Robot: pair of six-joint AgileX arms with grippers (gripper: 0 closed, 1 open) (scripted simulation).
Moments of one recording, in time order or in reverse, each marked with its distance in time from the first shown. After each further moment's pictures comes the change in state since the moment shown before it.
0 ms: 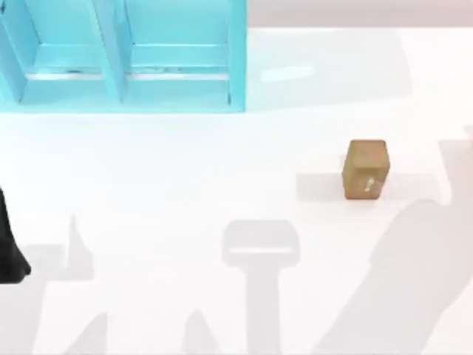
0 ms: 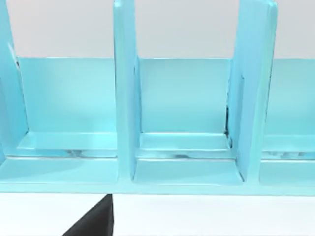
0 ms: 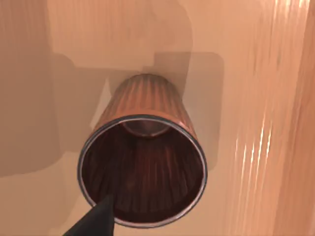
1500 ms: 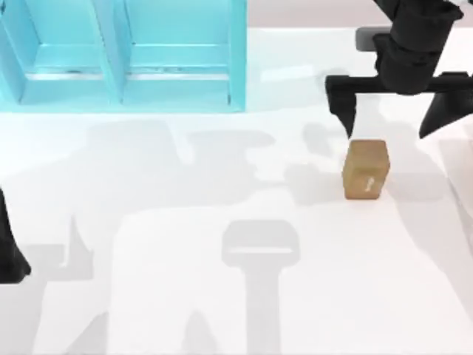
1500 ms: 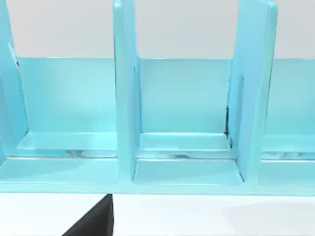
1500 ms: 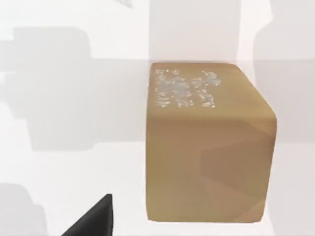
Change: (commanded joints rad) left arm 0.000 0.000 0.000 0.000 0.000 0.000; right arm 0.839 0.132 0.222 -0.087 0.001 0.839
